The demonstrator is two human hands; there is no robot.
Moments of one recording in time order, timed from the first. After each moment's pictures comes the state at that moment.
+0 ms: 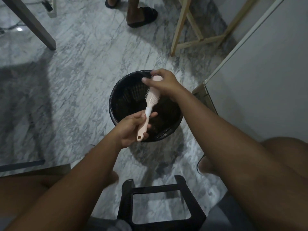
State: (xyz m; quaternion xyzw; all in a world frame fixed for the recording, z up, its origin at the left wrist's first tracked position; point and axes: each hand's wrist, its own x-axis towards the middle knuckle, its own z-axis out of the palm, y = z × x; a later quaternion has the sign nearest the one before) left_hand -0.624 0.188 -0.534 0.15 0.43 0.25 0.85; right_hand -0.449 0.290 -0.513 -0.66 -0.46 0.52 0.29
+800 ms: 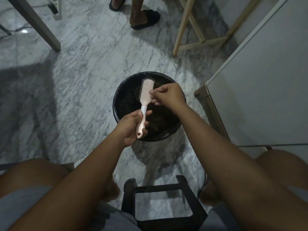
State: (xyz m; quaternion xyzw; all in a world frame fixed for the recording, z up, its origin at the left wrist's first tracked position) left_hand -0.624 0.188 -0.527 0.12 0.51 0.30 0.80; right_hand -0.457 0.254 -0.523 -0.67 -0.39 0.53 0.35
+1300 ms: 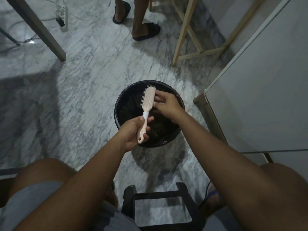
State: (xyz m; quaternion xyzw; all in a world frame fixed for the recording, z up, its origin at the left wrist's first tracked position) left_hand -0.620 0.189 -0.514 0.10 0.52 0.29 0.80; right_hand -0.458 0.246 -0.522 -0.62 -0.42 0.58 0.33
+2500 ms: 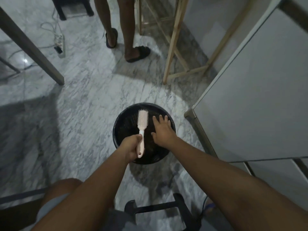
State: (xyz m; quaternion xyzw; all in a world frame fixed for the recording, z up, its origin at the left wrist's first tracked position) left_hand -0.602 0.216 -0.480 0.10 0.65 0.21 0.72; right_hand -0.447 0.229 -0.502 -0.69 -0.68 0.27 -0.01
